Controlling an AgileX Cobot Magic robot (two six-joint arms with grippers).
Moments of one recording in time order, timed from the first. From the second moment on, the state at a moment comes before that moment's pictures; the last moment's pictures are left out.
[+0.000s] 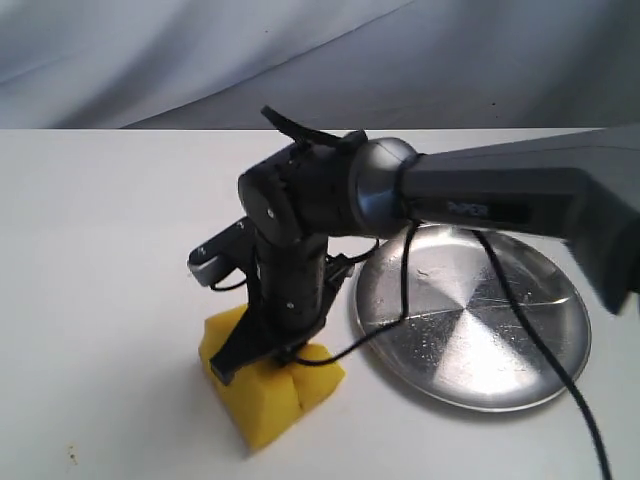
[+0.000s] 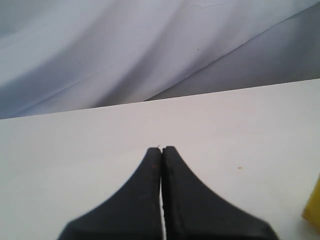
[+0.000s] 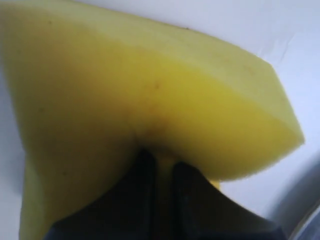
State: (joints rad) left arm -0.07 0.00 0.00 -0.07 0.21 0.16; right arm 0.98 2.17 -1.55 0.02 0.97 0.01
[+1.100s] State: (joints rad) left arm -0.07 0.00 0.00 -0.07 0.21 0.16; right arm 0.91 2.60 -2.40 0.09 1.26 0.10
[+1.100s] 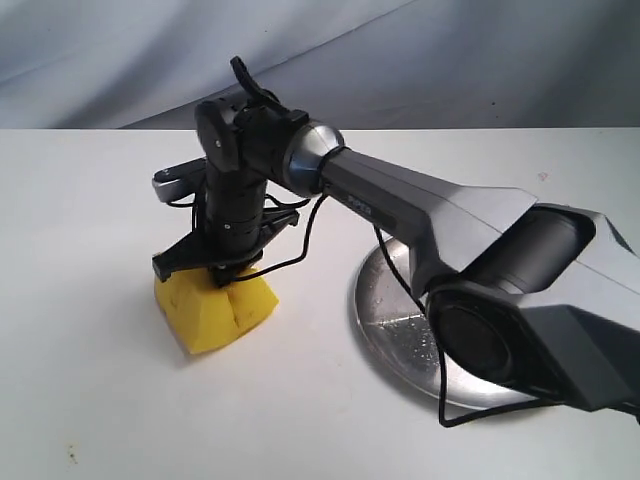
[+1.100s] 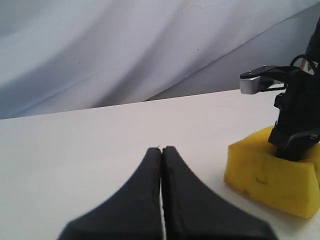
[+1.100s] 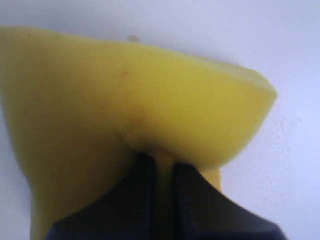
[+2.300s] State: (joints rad) left arm -0.07 0.00 0.00 -0.07 0.21 0.16; right arm 0.82 1.39 -1.10 -0.38 0.73 0.33
